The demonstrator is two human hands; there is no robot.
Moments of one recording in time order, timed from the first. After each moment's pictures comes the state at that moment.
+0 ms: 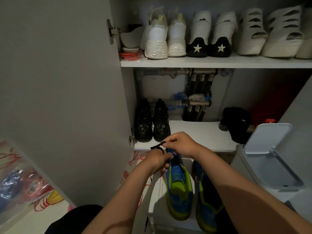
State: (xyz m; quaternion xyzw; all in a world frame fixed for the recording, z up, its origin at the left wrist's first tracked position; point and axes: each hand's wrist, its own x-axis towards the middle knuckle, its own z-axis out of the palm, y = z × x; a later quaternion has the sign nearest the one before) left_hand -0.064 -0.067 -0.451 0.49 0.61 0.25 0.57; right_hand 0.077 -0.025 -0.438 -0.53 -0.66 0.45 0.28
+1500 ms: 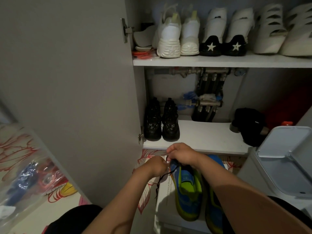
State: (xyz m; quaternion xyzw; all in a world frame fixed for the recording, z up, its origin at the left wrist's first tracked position) left_hand -0.104 -0.071 -0.480 0.63 0.66 0.07 0.41; right_hand 0.045 -0.035 -0.465 -0.59 -0.62 0.48 0.17
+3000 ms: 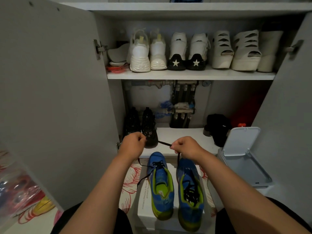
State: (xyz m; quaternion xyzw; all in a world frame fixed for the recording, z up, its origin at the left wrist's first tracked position) left_hand -0.080 -0.062 -0.401 0.65 0.64 0.33 0.23; right_hand 0.148 -0.070 -0.404 -0.63 -0.62 0.37 0.29
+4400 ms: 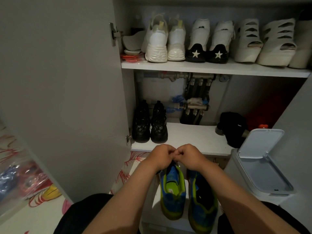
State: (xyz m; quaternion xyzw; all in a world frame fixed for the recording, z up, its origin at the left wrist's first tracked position) left_hand -0.044 -0.064 -0.447 0.73 0.55 0.21 0.34; right_hand 0.115 -0.063 -0.447 -0.59 -0.72 0.31 0.19
